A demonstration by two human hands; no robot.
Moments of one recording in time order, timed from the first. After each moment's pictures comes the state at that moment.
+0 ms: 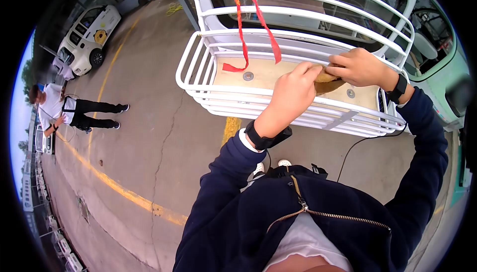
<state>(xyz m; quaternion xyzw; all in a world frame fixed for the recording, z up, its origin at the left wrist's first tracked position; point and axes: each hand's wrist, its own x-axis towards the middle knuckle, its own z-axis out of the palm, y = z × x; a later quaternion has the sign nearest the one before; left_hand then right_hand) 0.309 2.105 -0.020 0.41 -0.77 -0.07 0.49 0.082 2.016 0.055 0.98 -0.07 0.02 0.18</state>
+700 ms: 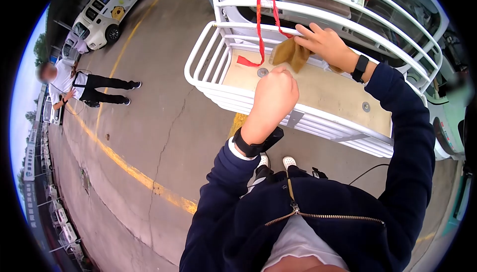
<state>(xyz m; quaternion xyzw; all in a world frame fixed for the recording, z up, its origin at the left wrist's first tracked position) 0.355 2.099 -0.017 0.63 -0.70 -0.10 0.32 0.187 1.922 -0.014 0.94 -0.16 0.10 0.28</state>
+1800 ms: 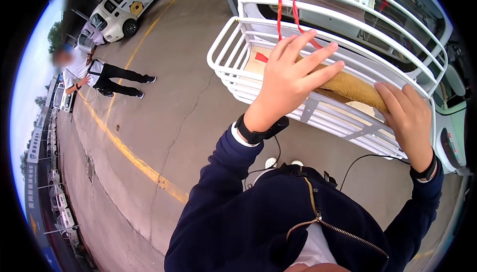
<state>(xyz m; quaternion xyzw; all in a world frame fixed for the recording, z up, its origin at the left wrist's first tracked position) 0.366 2.124 0.025 0.37 -0.77 0.23 0.46 0.096 2.135 0.101 0.92 -0.27 0.17 0.23</state>
